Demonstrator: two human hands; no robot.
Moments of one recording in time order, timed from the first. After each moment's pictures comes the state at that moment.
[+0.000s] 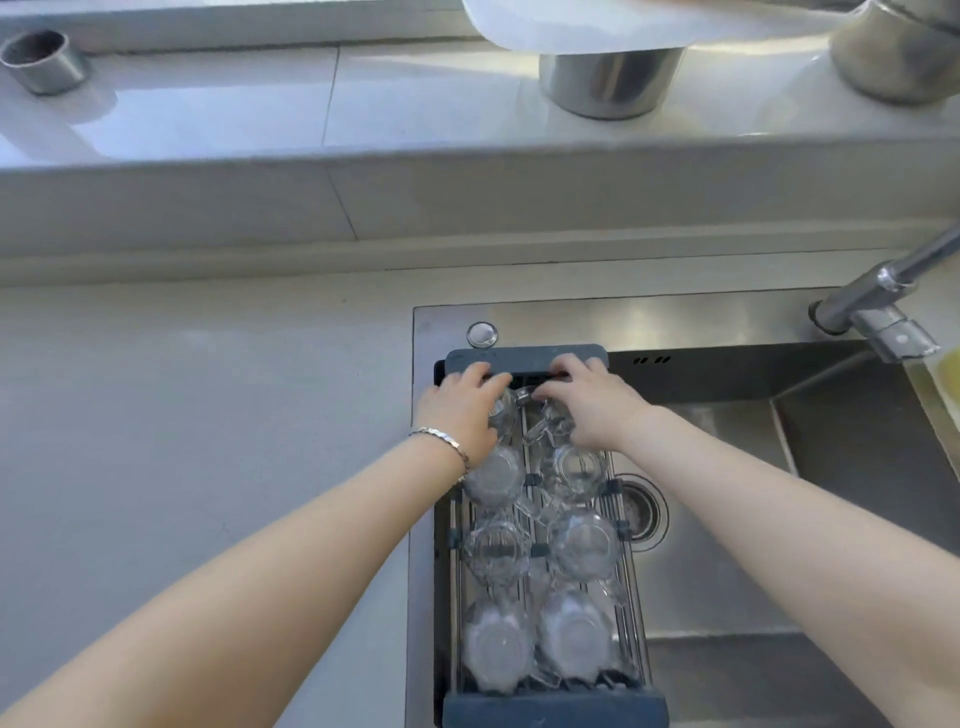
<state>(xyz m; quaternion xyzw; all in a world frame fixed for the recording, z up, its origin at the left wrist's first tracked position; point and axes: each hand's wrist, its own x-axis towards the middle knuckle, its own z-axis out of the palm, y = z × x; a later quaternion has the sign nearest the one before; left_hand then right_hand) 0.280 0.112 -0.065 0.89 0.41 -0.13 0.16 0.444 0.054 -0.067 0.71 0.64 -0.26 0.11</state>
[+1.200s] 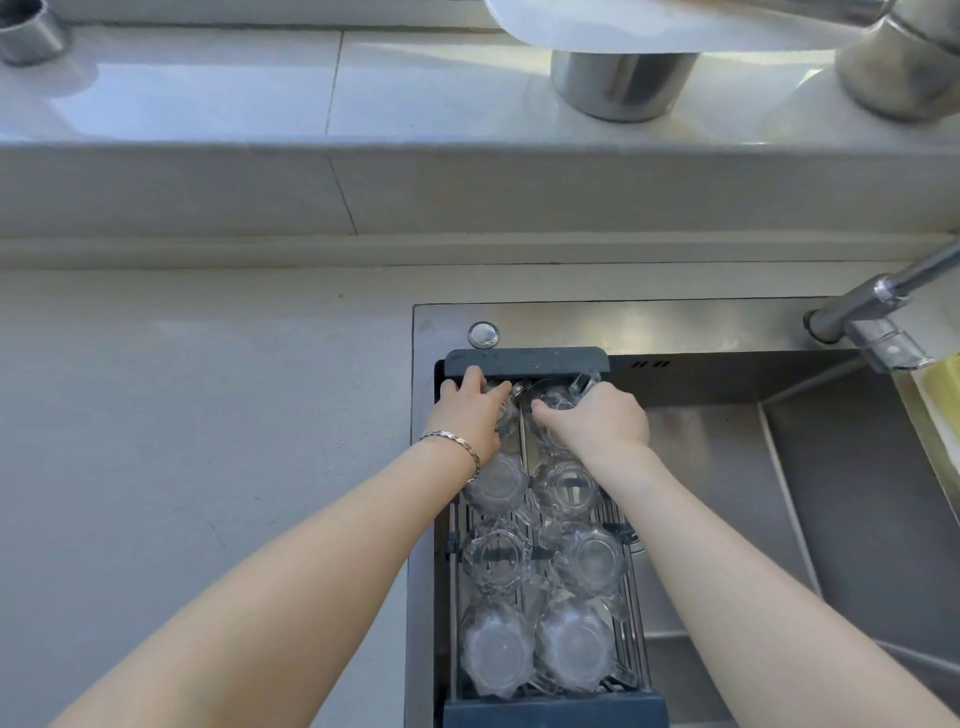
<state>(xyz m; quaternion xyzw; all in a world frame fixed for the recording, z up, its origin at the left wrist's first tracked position) 0.286 0.113 -0.081 0.86 0.43 -0.15 0.23 0.407 0.051 -0.064 0.92 0.28 -0.27 -0.06</state>
